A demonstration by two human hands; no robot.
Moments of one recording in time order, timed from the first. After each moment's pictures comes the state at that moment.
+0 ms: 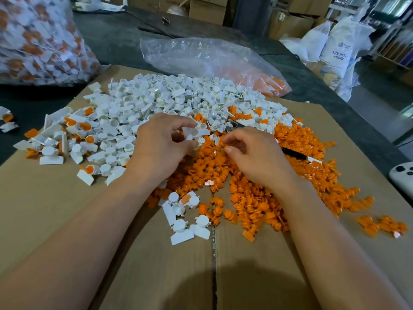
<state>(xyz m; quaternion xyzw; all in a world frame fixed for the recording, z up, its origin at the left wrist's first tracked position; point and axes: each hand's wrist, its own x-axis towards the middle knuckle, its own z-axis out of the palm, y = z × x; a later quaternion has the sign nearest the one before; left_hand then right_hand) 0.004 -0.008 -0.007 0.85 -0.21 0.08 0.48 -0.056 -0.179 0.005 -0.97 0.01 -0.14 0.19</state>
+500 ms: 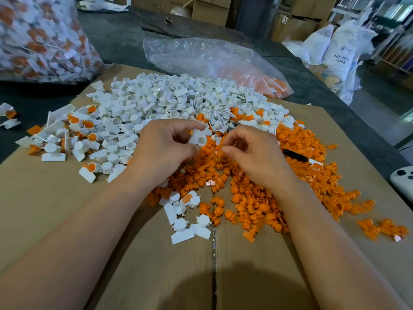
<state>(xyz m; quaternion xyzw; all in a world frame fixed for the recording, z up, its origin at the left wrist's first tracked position) -0.003 -0.003 -0.002 0.78 -0.23 -0.02 0.59 -0.057 -0.173 0.007 -0.95 -0.01 -0.15 0.29</state>
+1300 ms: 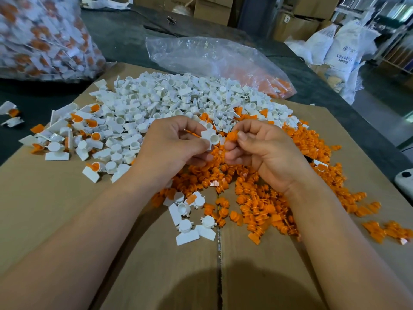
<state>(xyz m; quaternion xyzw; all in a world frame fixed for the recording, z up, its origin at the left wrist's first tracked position) -0.011 -0.006 0.005 0.66 -0.17 -0.13 0.71 -0.063 -0.166 0.023 -0.67 0.02 -0.01 0.74</state>
